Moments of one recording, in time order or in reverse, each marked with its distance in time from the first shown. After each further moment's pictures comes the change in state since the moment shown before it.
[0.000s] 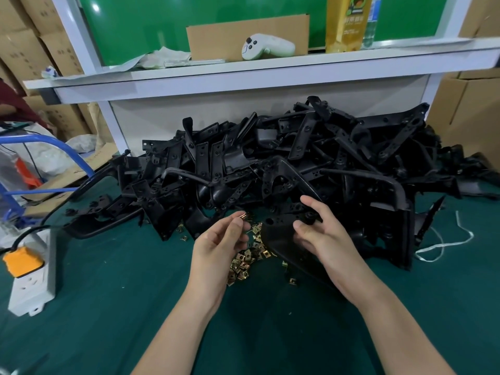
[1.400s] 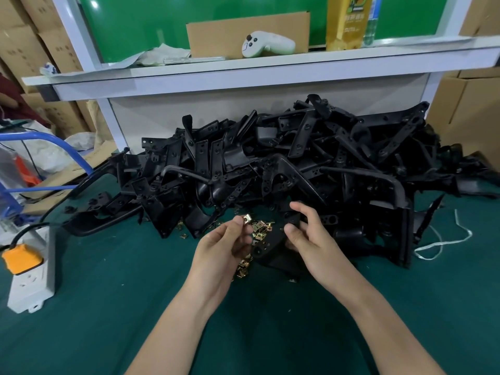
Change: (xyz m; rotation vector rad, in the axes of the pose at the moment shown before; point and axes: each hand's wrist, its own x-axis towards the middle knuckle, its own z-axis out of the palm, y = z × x) left_hand -0.002 0.005 -0.001 -0.205 -0.088 -0.228; right_hand -0.006 0.006 0.011 -0.164 -0.124 -0.041
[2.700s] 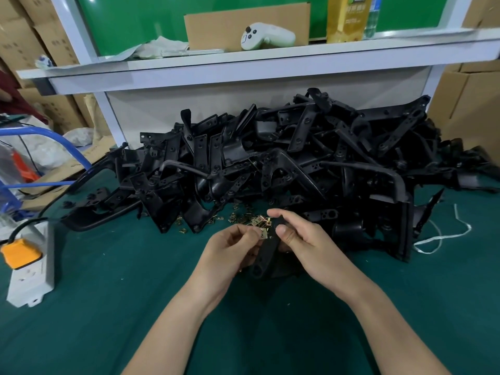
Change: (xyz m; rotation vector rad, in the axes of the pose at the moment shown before) left_hand -0.007 -0.005 0.001 0.377 -0.070 -0.024; right_hand -0.001 0.001 0.002 -0.129 -0.119 -0.137
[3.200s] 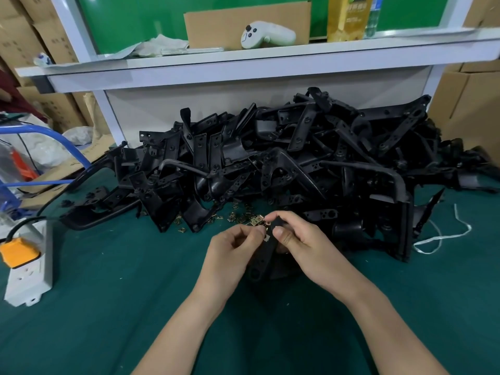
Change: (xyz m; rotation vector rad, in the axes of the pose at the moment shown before) left_hand -0.005 -0.005 0.008 0.183 0.087 0.116; right_hand 0.001 -0.002 0.002 -0.036 -0.007 -0.004
